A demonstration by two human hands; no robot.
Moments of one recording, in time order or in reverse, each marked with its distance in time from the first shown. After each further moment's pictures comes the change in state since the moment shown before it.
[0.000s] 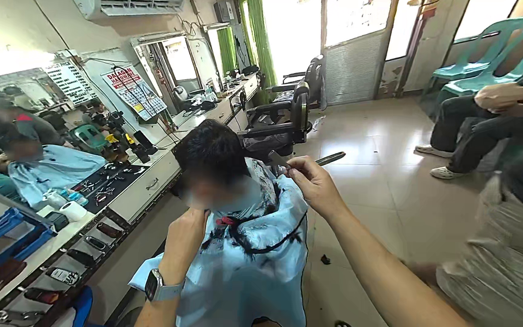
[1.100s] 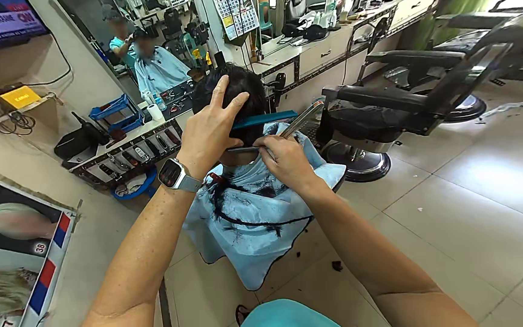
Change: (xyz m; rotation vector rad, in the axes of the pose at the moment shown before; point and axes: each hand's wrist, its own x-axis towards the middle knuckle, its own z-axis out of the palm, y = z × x) left_hand 0.145 0.102 -0.039 0.368 -0.230 -0.387; right_hand 0.079 0.082 0.060 -0.054 -0.463 -0.522
